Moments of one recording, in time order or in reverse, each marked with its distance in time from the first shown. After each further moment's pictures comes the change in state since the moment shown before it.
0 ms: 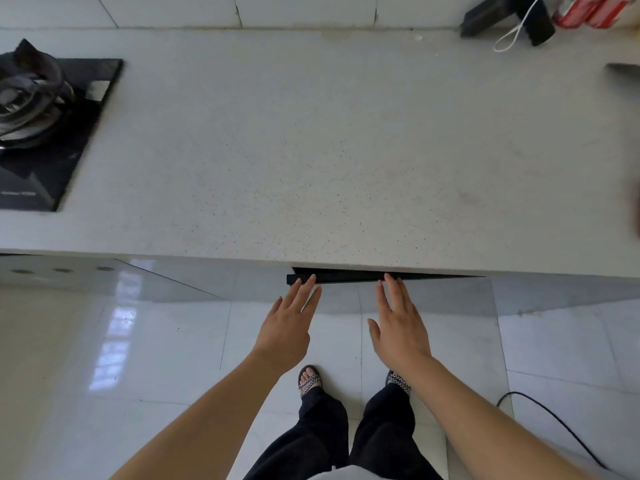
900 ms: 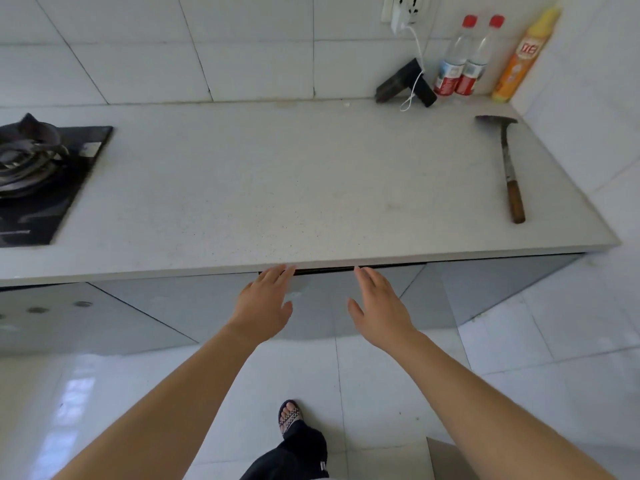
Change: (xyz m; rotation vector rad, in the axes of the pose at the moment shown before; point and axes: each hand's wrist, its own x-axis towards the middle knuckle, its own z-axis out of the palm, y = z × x) left_hand -0.044 0.041 -0.070 -0.030 0.213 0.046; right_hand -0.078 -0.012 -0.091 0.212 0.112 0.051
